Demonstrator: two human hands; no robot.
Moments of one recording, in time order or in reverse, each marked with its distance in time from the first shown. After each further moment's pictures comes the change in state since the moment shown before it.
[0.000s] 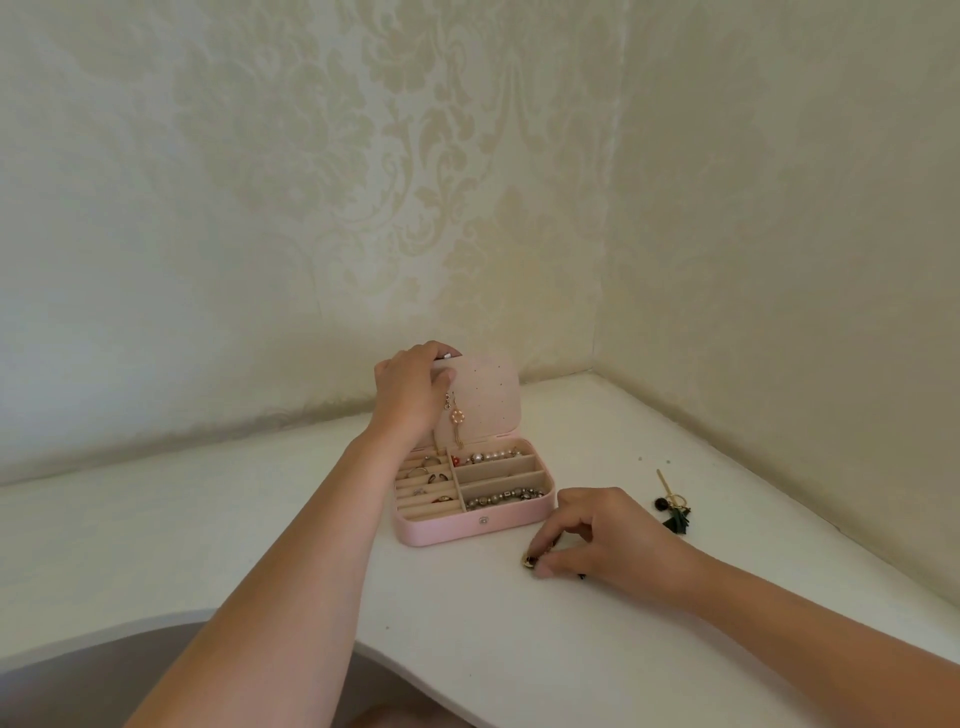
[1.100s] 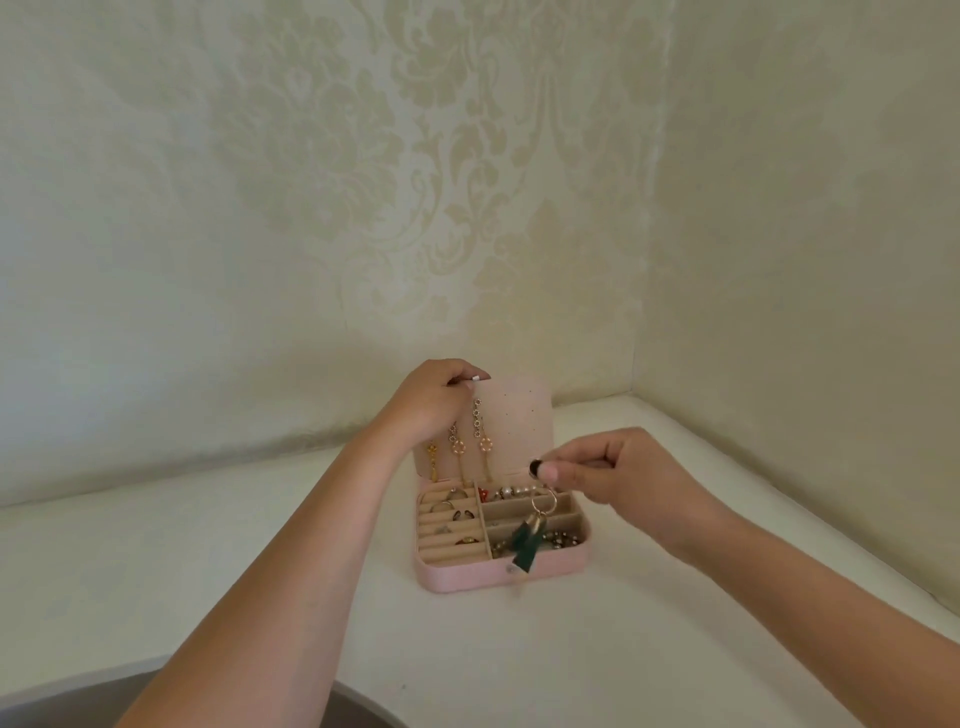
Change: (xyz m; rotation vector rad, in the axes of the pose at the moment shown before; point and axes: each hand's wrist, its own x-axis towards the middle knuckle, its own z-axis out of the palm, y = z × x) left_hand 0.028 0.001 -0.019 -0.145 -0.303 -0.138; right_hand 0.051 -0.029 -0.032 0.413 0.116 0.006
